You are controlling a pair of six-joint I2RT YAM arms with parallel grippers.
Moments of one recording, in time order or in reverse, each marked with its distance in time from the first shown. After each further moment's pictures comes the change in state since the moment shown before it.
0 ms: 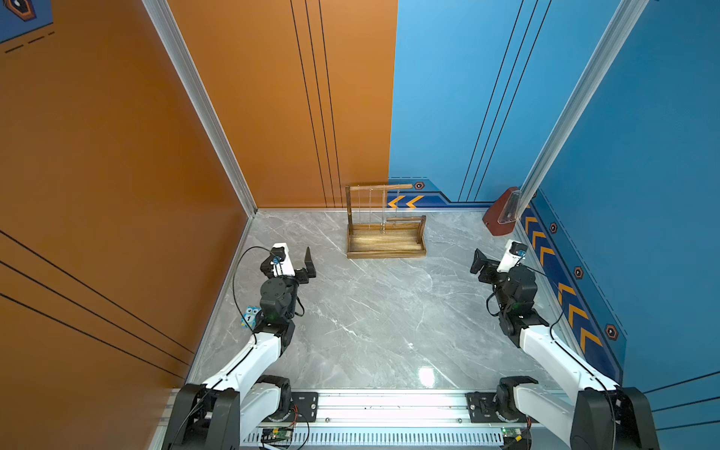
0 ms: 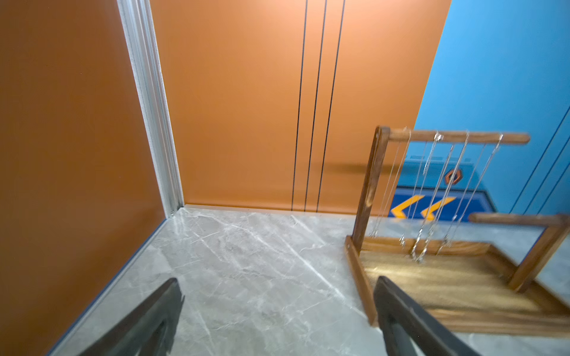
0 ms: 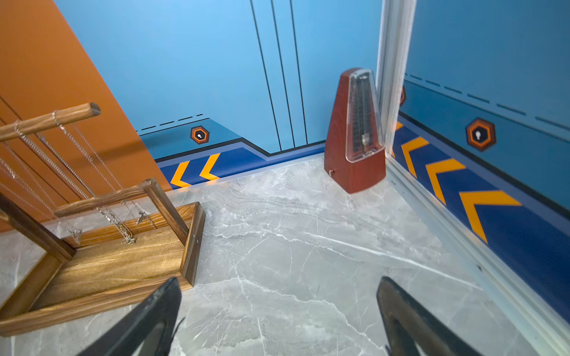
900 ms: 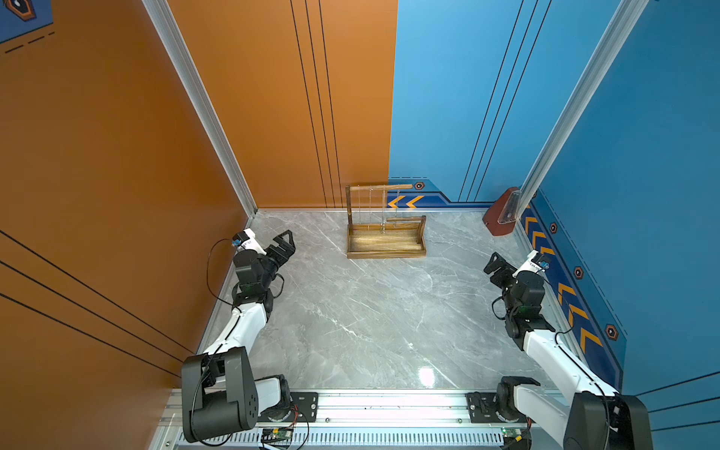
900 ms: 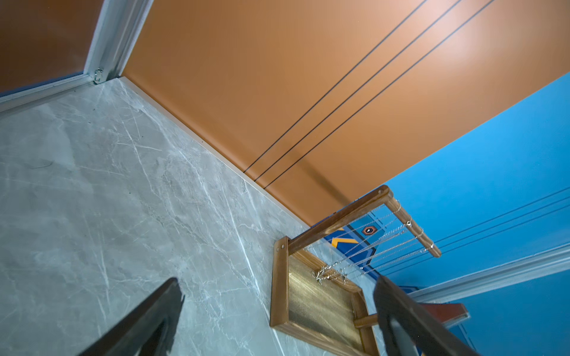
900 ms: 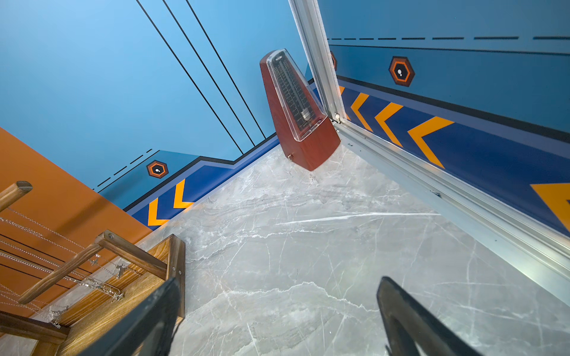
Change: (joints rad) left arm 0.227 0.227 0.282 -0.309 0.410 -0.613; right arm -0.087 -0.010 -0.038 -0.030 0.048 0.227
